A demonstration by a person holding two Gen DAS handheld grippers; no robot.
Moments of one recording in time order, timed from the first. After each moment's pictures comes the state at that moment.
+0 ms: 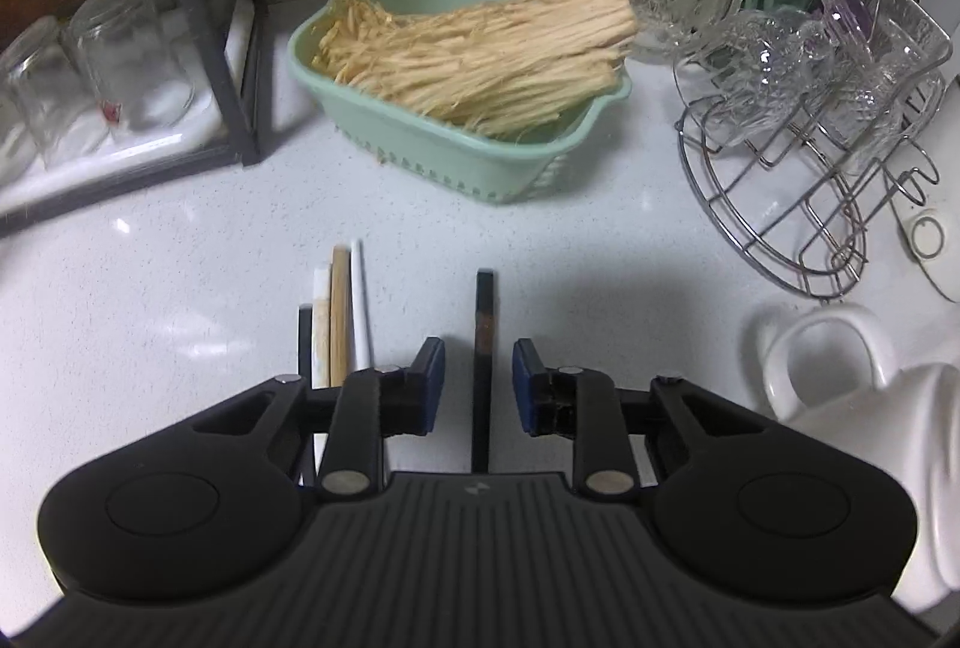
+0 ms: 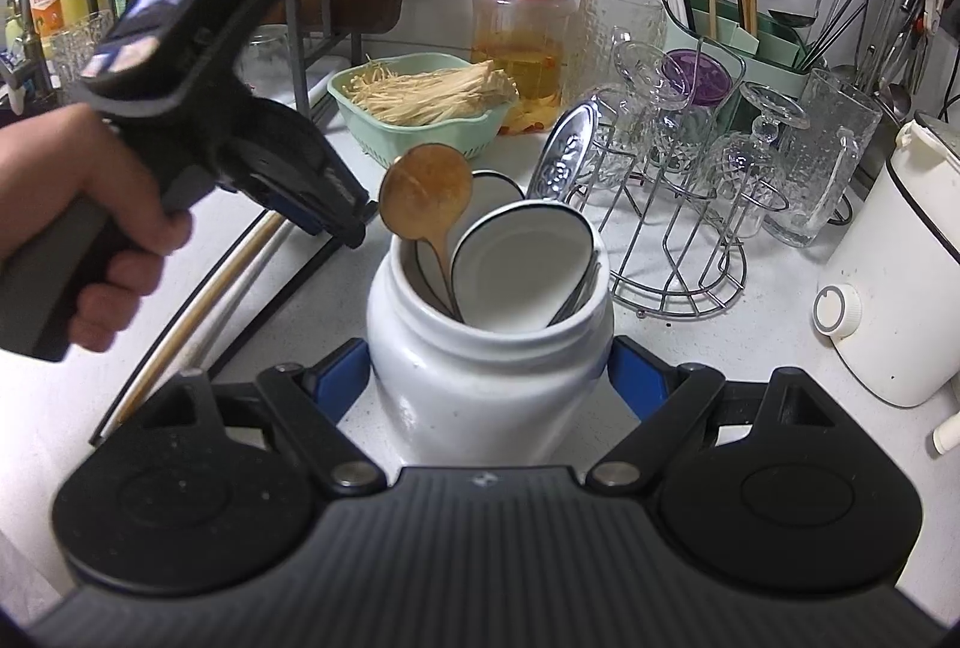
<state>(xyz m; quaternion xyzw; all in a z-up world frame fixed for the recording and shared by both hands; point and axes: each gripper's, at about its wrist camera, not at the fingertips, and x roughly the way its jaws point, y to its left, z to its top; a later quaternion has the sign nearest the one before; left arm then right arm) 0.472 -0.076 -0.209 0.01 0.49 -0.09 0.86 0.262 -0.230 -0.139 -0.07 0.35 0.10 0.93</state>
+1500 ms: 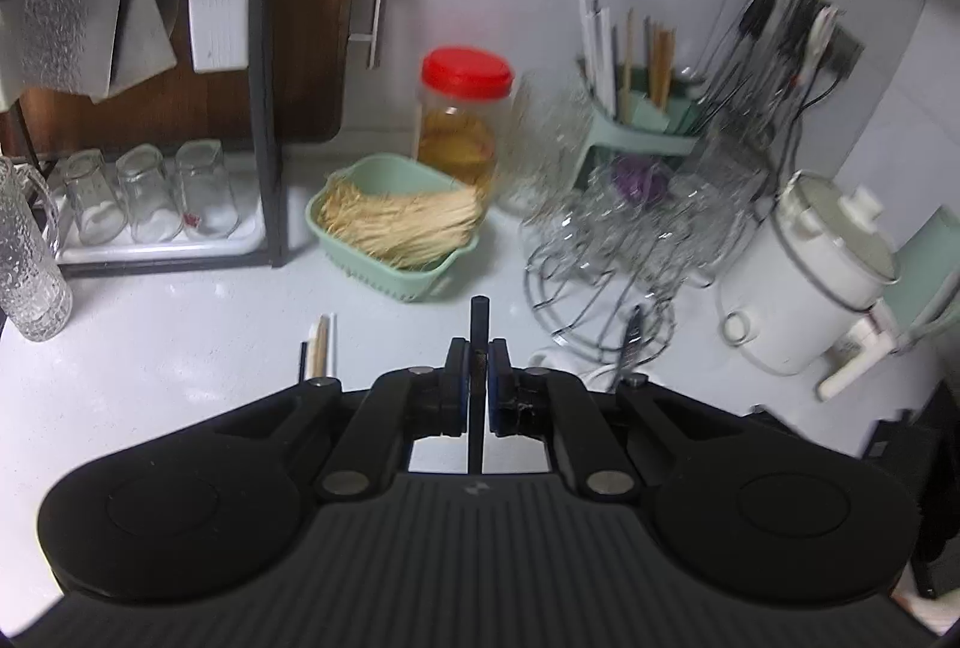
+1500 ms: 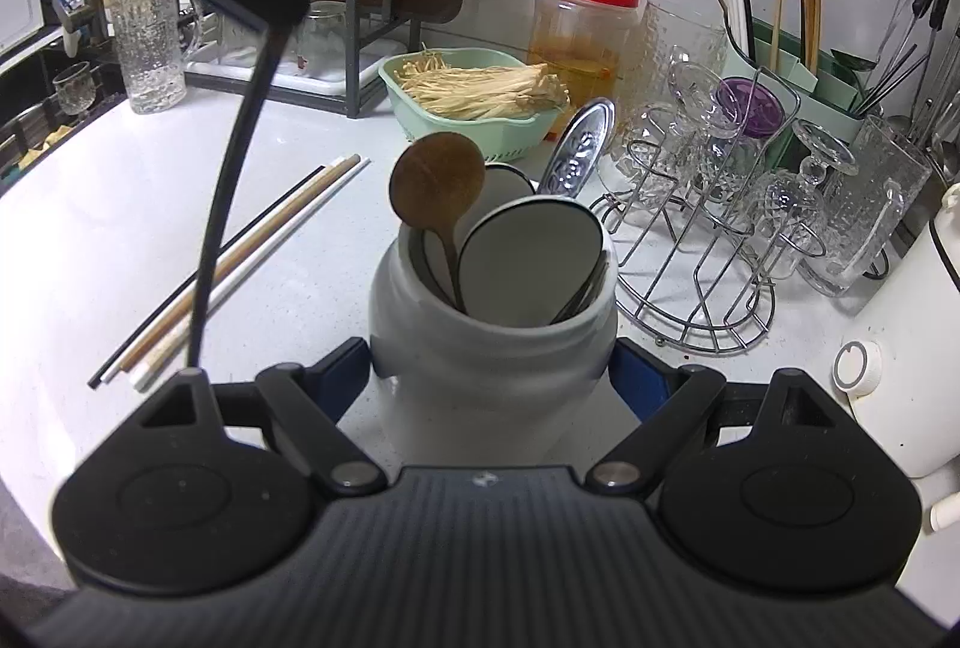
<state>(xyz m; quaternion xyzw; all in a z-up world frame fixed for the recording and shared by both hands) 0.323 -0.081 -0.050 -0.05 0.37 -0.12 0.92 0.268 -0.234 -0.139 -0.12 0.34 0.16 0.92</state>
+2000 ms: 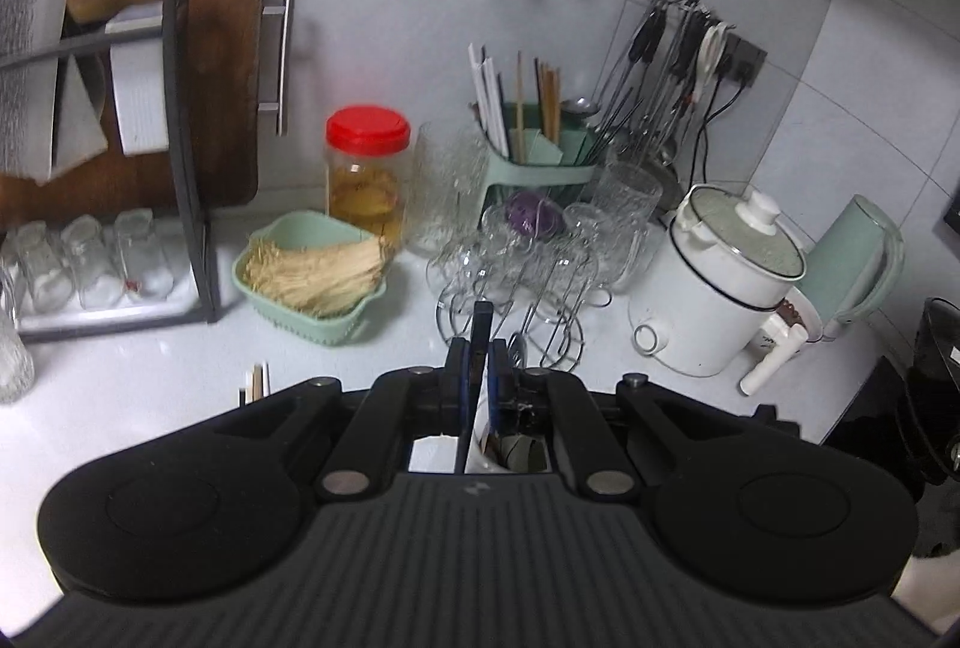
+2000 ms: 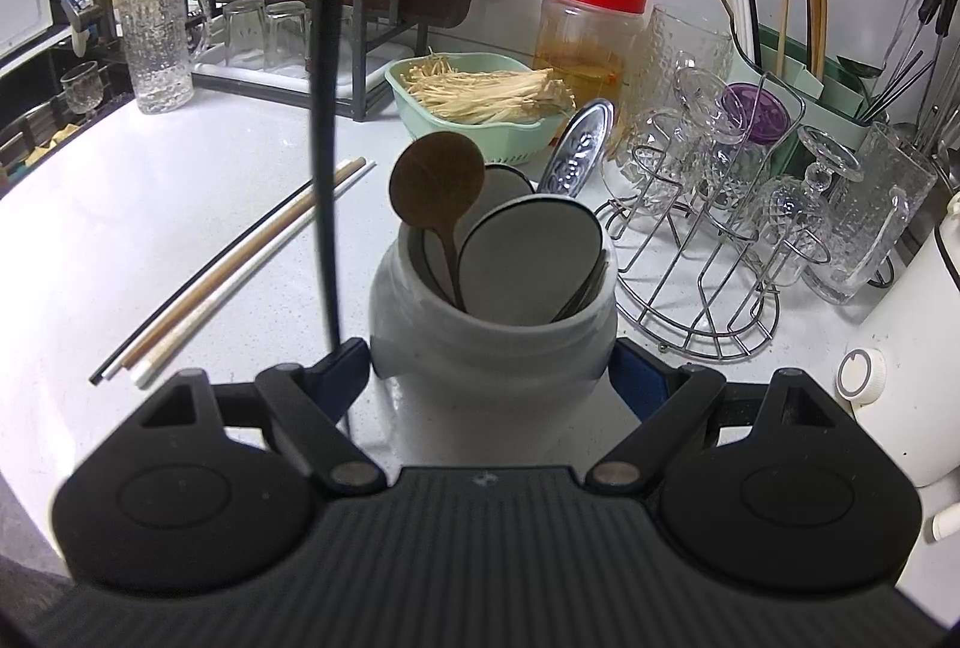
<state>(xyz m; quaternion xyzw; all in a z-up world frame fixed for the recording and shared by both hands) 0.297 -0.100 -0.013 -0.03 0.33 -0.19 0.92 0.267 -0.235 -0.140 -0.13 0.33 0.17 0.92</state>
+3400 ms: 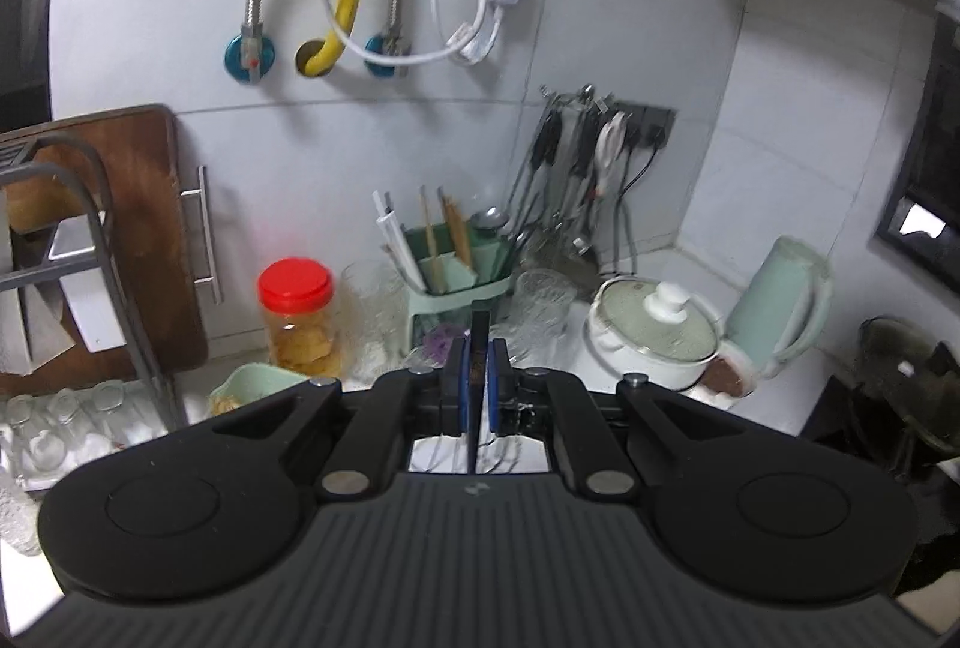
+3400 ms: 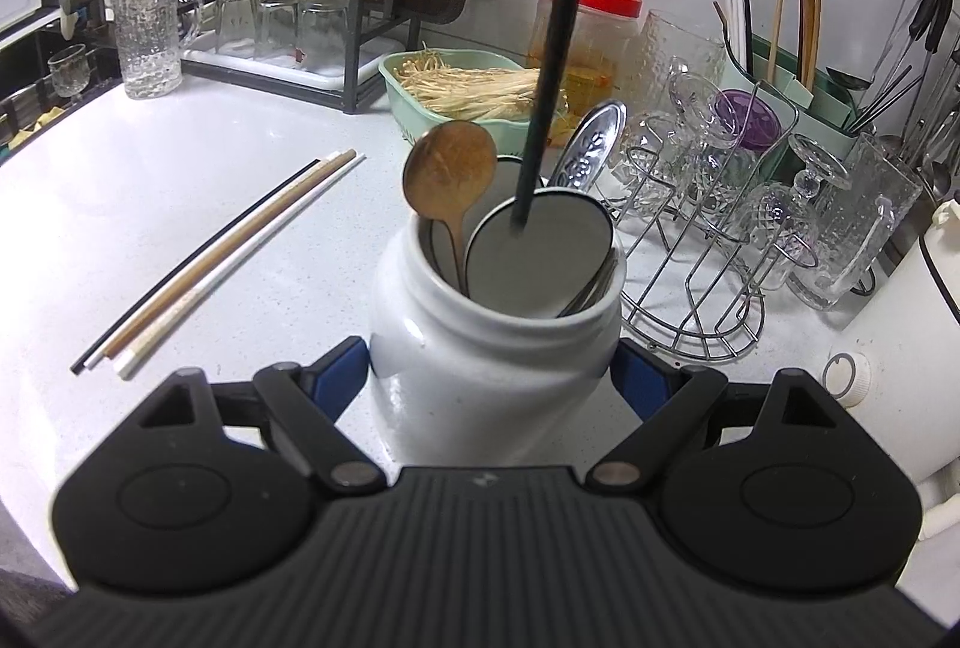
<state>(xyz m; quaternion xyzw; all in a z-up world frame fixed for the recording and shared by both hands) 0.292 -0.129 0.089 0.01 0.26 -0.25 0.93 0.263 -0.226 -0.144 -0.15 0.33 0.15 0.92</state>
